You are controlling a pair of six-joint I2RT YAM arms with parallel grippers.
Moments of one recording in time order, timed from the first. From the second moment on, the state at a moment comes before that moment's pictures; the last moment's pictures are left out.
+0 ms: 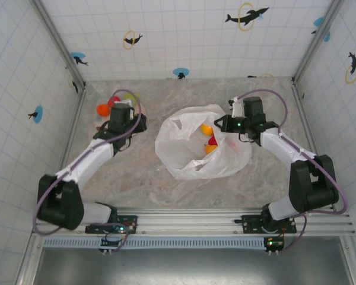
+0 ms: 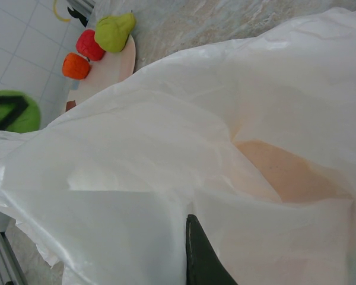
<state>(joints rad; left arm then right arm) -0.35 1.30 0.88 -0.21 -0.03 -0.38 0.29 1.48 0.95 -0.16 -0.57 0.38</state>
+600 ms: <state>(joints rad) -0.86 1.30 0.84 -0.09 0.05 -0.34 0.29 1.49 0.95 -0.14 -0.57 0.39</state>
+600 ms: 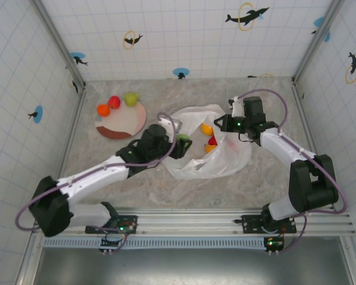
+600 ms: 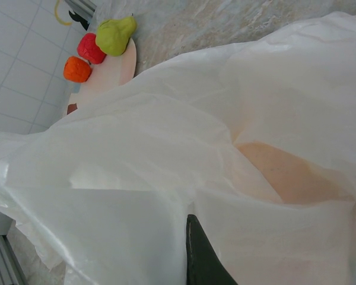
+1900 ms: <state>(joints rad) -0.88 1.92 1.13 0.06 -0.36 -0.24 0.30 1.50 0.95 -0.13 -0.58 0.41</state>
